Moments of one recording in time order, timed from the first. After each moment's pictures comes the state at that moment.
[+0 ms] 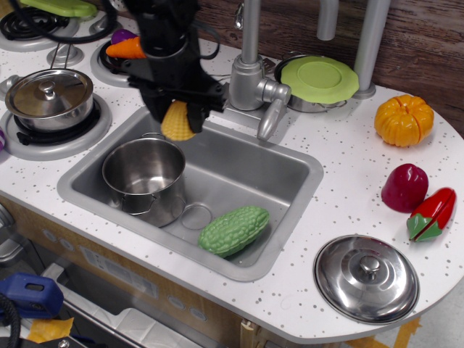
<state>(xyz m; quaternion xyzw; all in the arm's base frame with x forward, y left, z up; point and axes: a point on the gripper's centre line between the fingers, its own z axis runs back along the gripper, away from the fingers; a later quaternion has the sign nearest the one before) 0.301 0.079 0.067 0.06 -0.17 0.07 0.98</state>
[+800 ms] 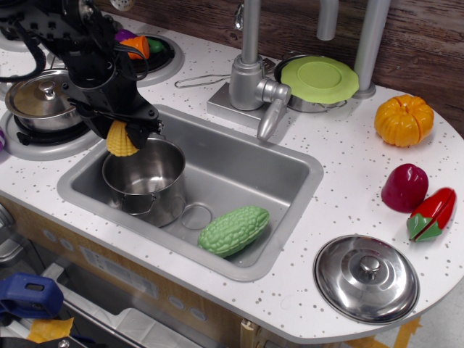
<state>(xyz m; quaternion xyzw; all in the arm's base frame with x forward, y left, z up) 0.277 0.131 0.044 0.06 -0.20 0.06 0.98</state>
